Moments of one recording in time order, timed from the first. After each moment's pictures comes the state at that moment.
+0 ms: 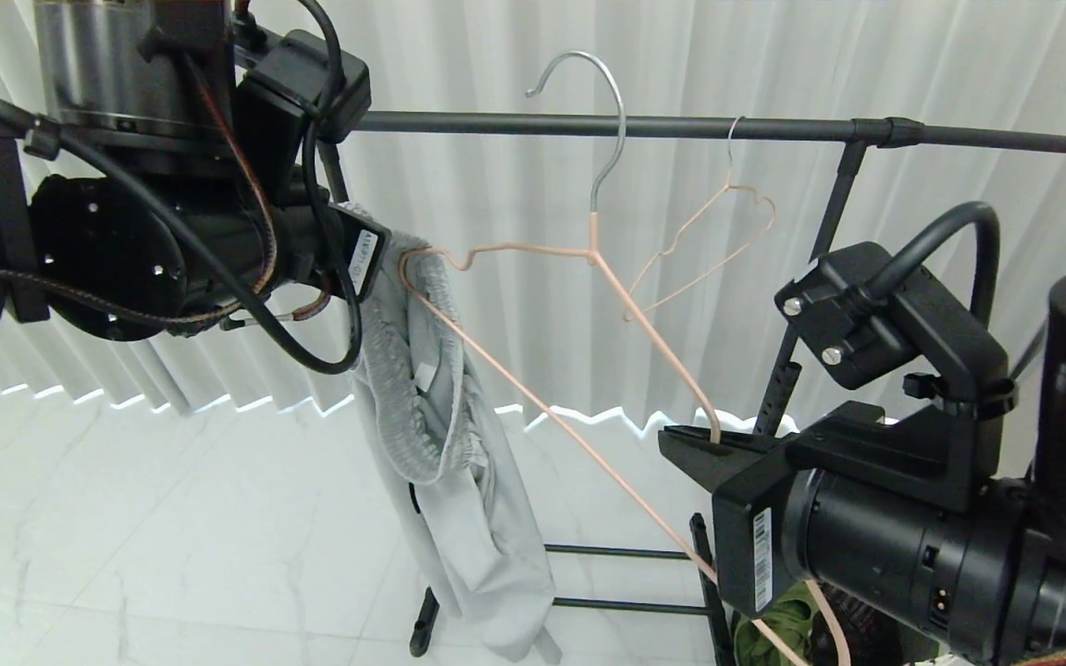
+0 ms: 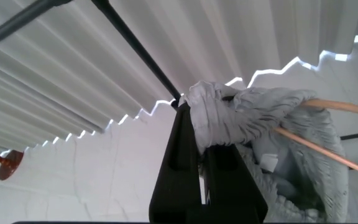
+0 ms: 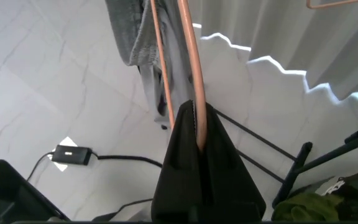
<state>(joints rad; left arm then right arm) -0.54 1.57 -1.33 0.01 0.54 0.37 1.22 1.46 -0.95 -0.20 -0.47 0.26</state>
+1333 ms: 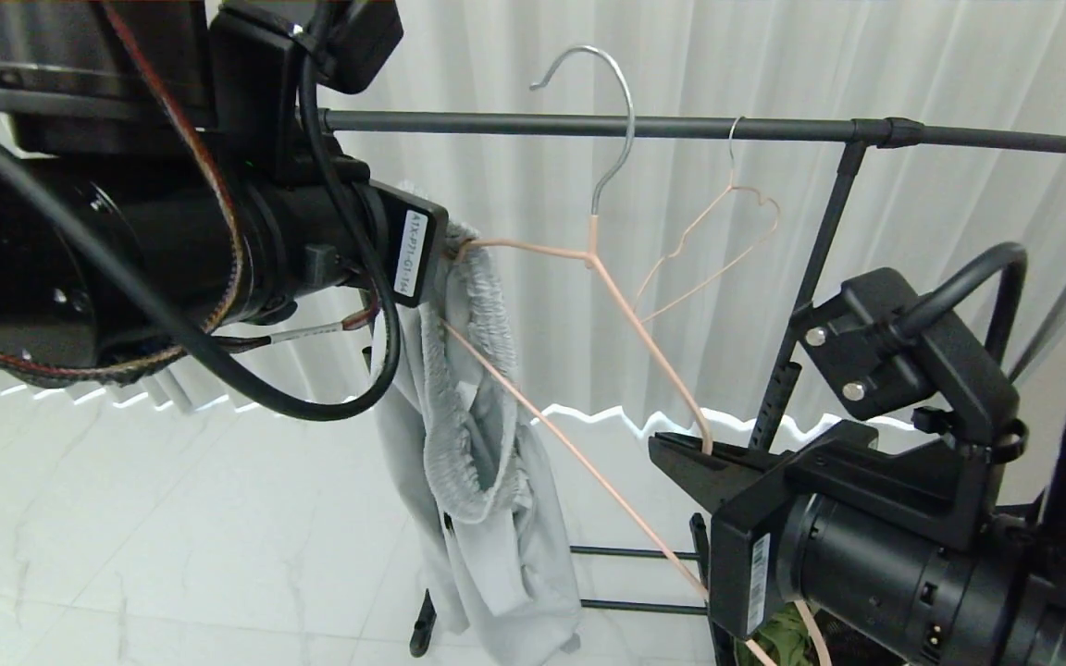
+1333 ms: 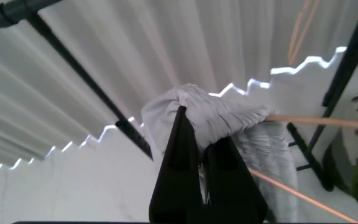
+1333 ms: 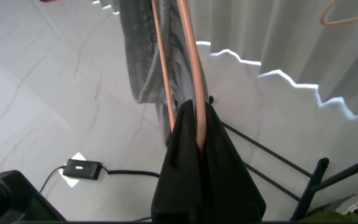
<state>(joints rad) -0.75 1.51 -1.33 0.01 0.52 0.25 1.23 1.47 -0.85 -0.40 -0.47 0.25</state>
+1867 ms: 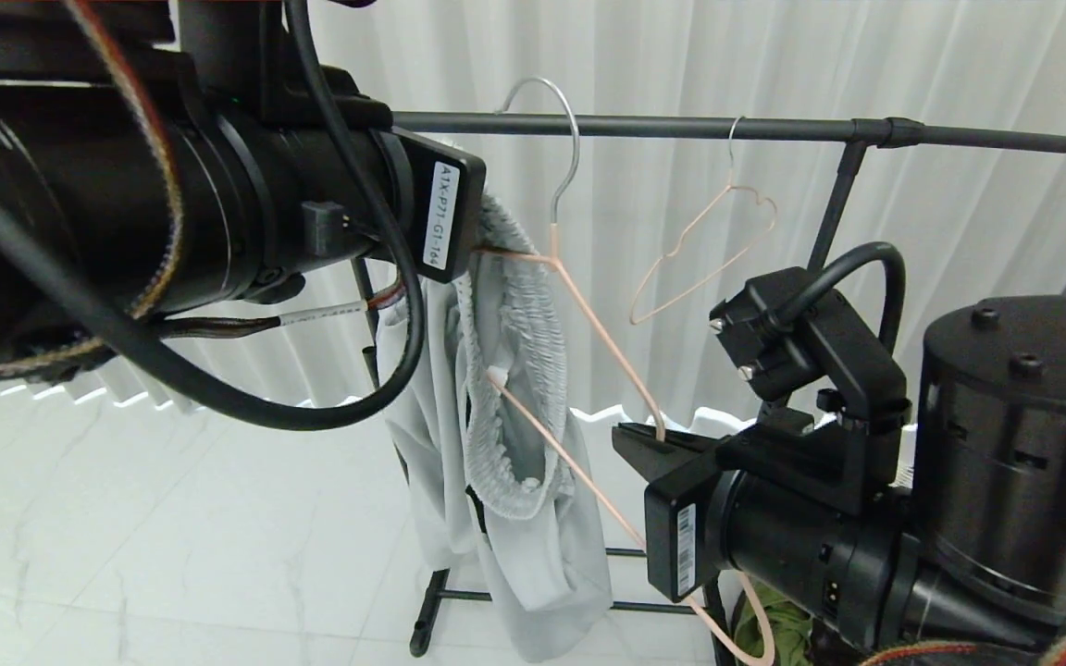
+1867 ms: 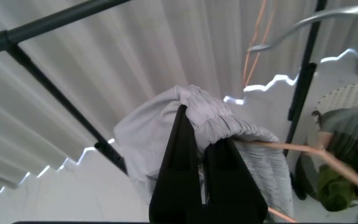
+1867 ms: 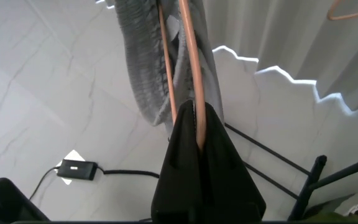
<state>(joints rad) -0.86 1.50 -1.39 0.01 0.52 0.25 1.20 1.56 -0.92 -0.40 -0.45 0.25</state>
